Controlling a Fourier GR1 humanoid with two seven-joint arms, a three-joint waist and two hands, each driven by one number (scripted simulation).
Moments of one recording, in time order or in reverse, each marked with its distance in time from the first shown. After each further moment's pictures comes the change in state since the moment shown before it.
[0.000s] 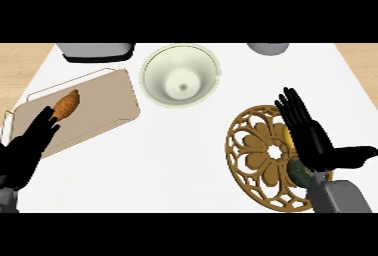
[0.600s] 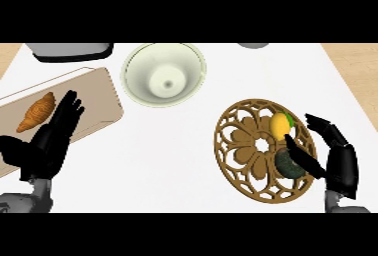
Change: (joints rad) left arm -0.070 -0.128 -0.075 -0.110 -0.084 0.104 -0.078; right arm 0.165 -0.010 -0.043 -0.084 0.377 -0.570 0.065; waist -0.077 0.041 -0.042
